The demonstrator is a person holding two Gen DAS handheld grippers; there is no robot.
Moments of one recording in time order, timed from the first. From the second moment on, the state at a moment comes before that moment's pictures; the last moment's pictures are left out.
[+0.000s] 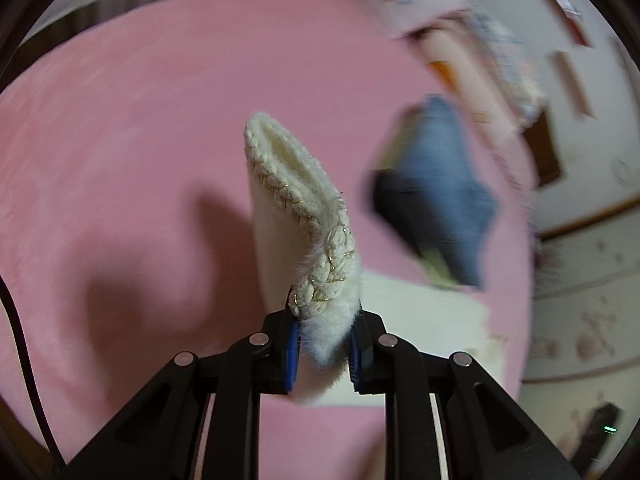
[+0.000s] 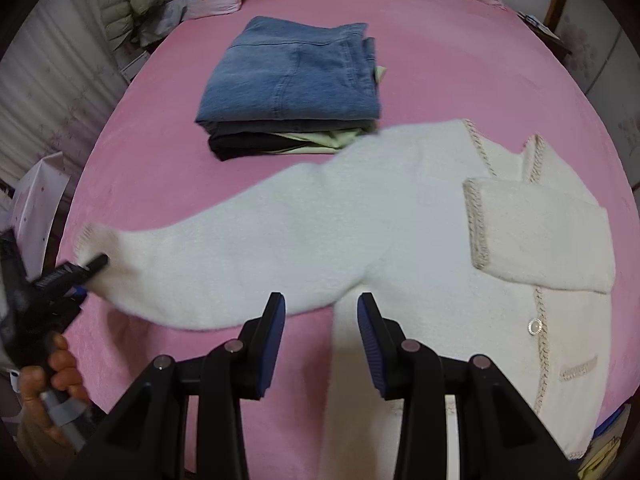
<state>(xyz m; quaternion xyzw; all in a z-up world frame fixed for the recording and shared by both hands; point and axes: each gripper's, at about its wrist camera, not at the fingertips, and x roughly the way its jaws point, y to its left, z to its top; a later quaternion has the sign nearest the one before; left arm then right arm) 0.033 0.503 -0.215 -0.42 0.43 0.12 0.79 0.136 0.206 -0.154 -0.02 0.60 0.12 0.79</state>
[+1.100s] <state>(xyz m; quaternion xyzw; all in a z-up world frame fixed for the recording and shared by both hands) 0.117 0.083 -0.226 -0.24 0.52 0.04 0.82 0.166 -0.193 -0.206 0.11 0.60 0.06 0.79</state>
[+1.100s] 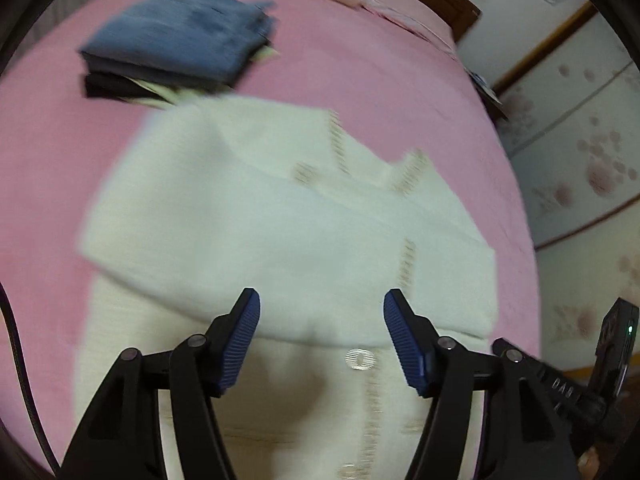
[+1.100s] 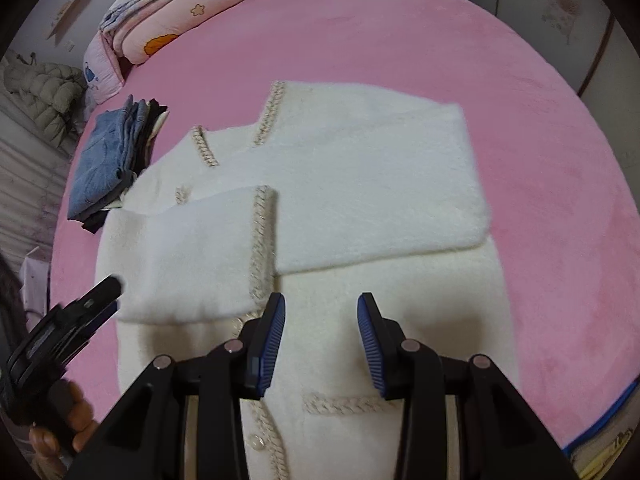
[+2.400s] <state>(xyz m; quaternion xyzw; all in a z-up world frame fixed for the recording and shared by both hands) 0.123 0.213 -0.340 -0.23 0.60 0.22 0.74 0.302 -0.116 -0.241 -0.04 0.53 0.05 0.84</state>
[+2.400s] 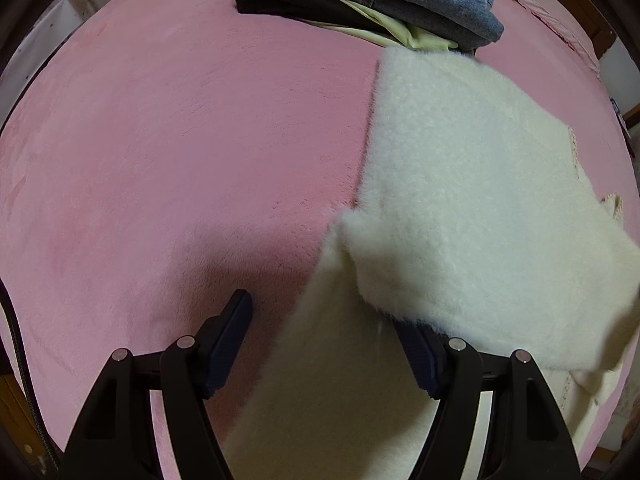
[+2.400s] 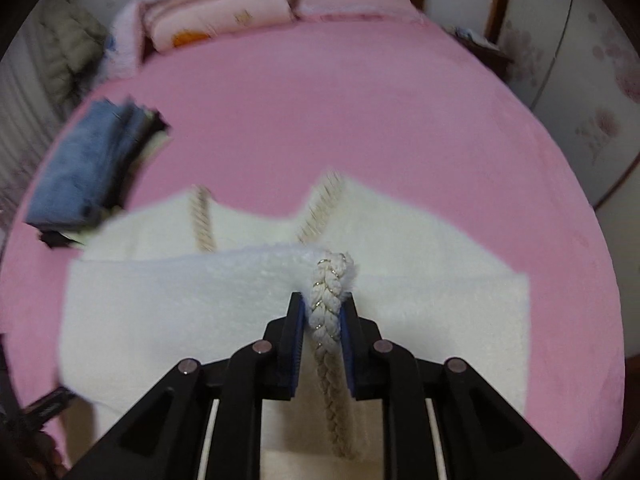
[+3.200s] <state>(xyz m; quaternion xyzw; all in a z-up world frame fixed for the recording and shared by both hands) 0.201 0.149 -0.286 -0.19 0.50 0.15 0.83 0.243 -0.015 -0.282 0.00 0.54 0.18 0.83</state>
